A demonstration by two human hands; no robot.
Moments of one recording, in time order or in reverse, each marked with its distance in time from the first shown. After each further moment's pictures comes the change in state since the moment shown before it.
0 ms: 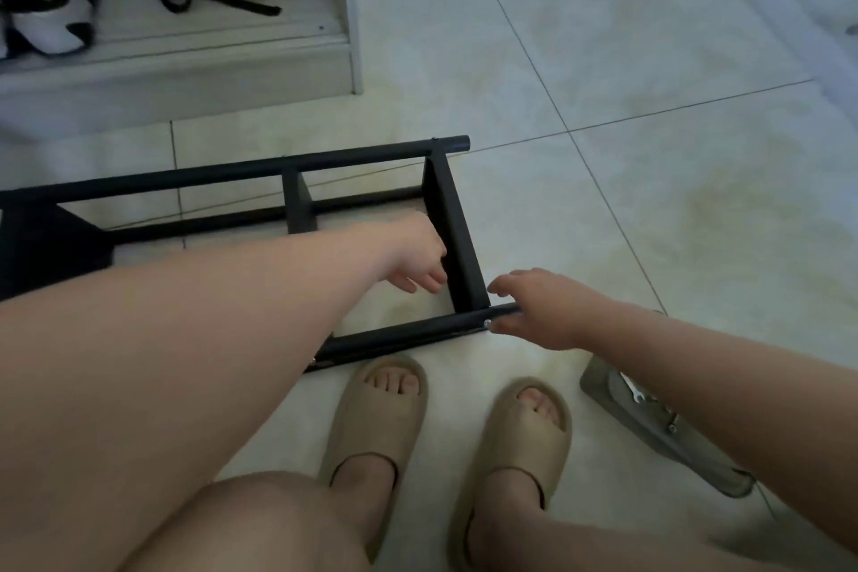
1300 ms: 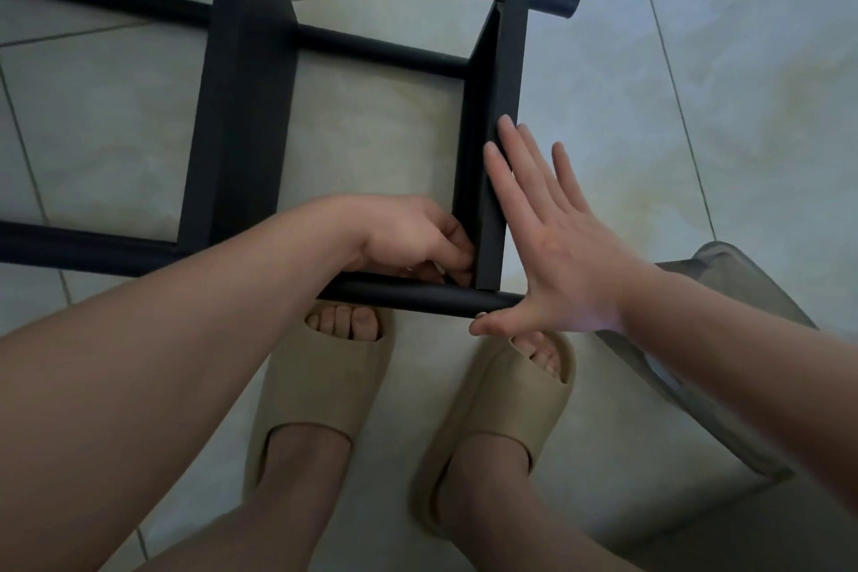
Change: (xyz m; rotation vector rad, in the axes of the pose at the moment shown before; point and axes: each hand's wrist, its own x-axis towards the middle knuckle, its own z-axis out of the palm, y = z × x) left_hand 0.100 -0.075 0.072 -0.098 -0.508 0.085; right_hand 0.054 0.046 0.073 -0.084 0.279 -0.321
